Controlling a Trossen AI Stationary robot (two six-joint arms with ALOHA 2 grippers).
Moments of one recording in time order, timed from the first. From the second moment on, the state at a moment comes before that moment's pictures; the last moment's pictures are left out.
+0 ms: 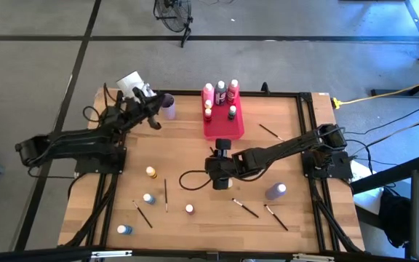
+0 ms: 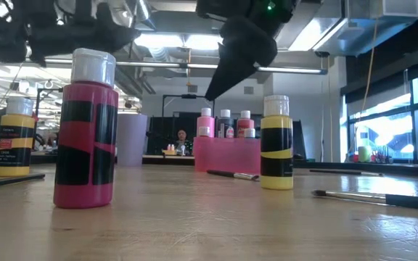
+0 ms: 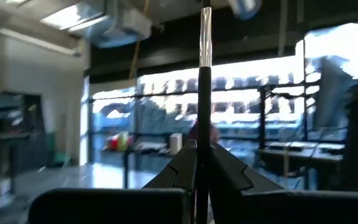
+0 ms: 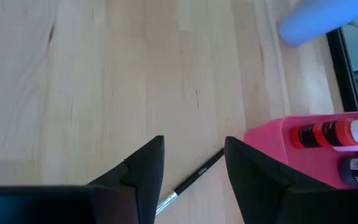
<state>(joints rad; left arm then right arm) 0.58 0.89 0.20 1.12 0.03 -0.04 0.27 1.89 1.43 -0.56 0.49 0.05</state>
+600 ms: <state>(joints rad) 0.67 1.27 0.05 1.57 -0.09 -0.07 0.27 1.89 1.43 -0.51 0.49 0.02</state>
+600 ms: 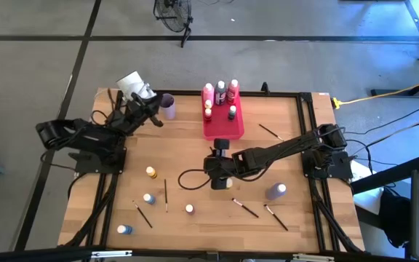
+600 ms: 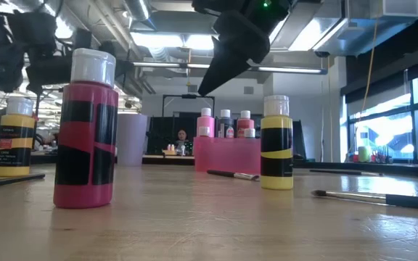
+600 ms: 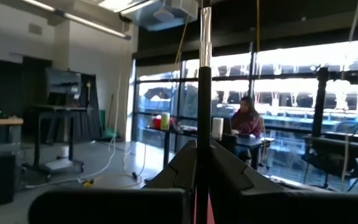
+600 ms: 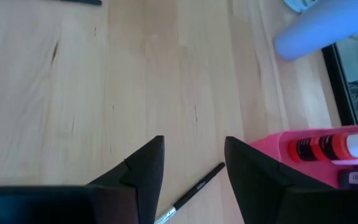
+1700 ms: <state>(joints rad) 0.80 1.49 0.13 1.57 -0.01 -0.09 0.28 1.89 1.43 -0.50 0.46 0.04</state>
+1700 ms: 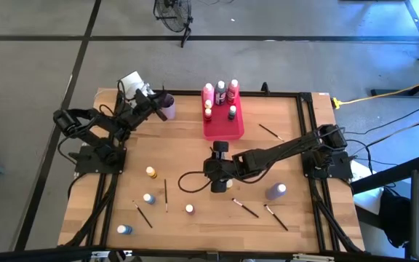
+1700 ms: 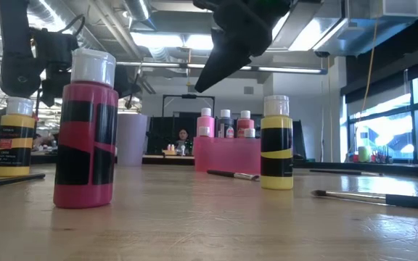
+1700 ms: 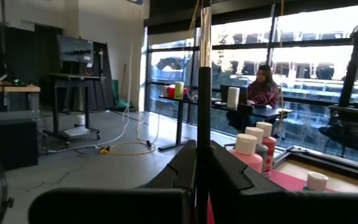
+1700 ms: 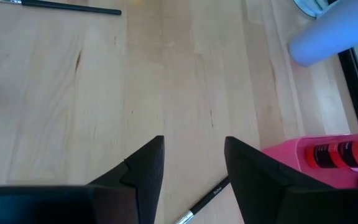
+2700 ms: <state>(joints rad) 0.80 1.49 0.13 1.50 0.03 0.01 0.28 1.89 1.43 -0.49 0.46 0.04</state>
